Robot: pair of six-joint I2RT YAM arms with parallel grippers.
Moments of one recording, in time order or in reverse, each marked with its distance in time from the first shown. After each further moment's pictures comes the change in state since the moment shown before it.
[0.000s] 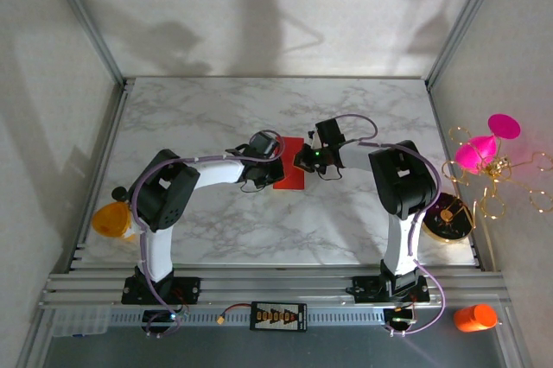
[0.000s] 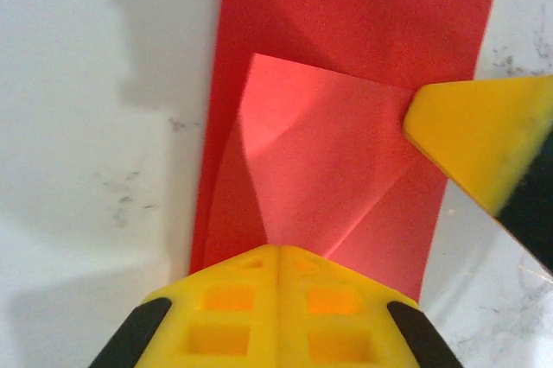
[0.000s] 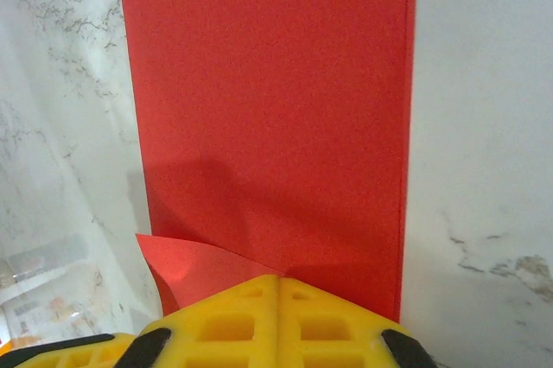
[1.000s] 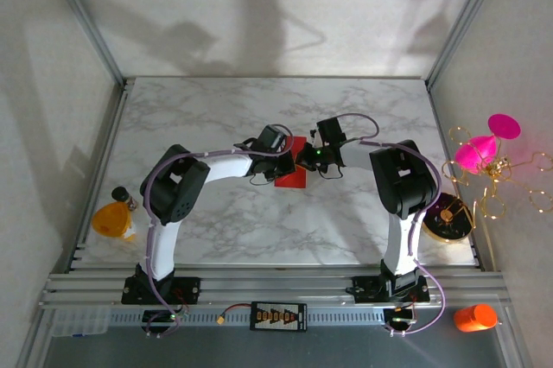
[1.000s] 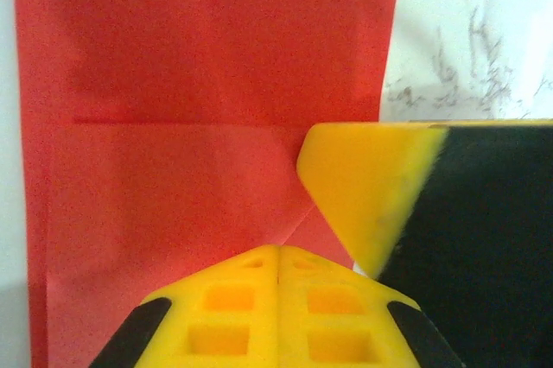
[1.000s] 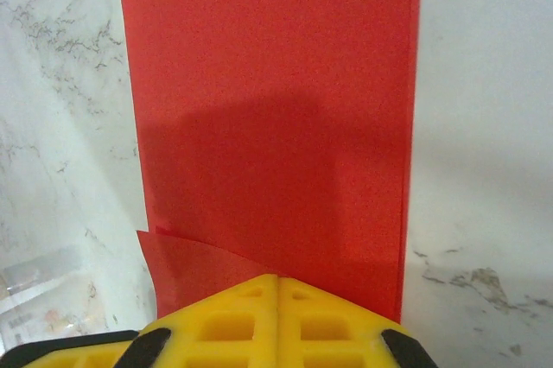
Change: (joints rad) left arm -0.007 0.107 0.120 0.043 0.084 0.017; right arm -0.007 0.003 0.008 -0.010 0.015 0.000
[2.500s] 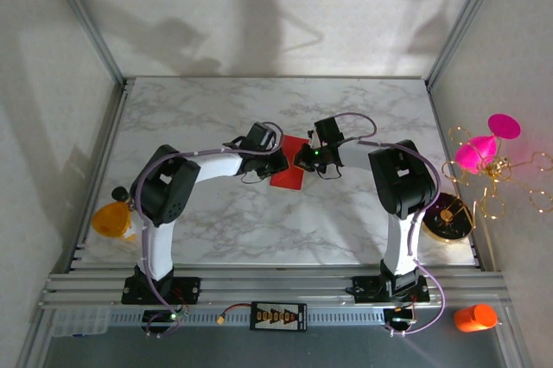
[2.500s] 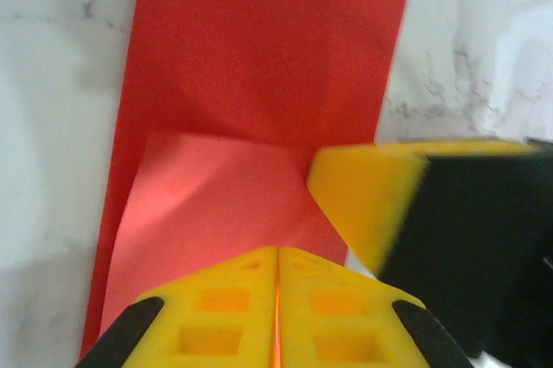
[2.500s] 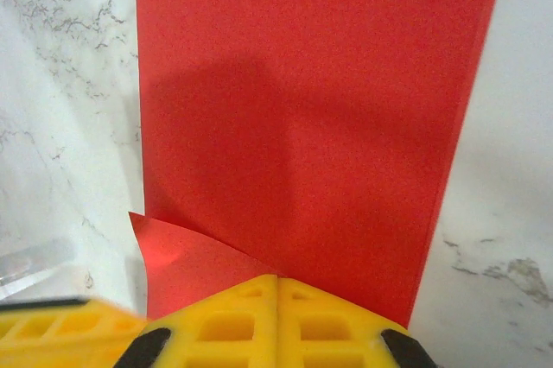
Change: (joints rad) left arm 0.058 -0.039 -0.051 0.034 0.045 0.030; right arm 0.010 0.003 0.015 -0.033 0.008 -0.019
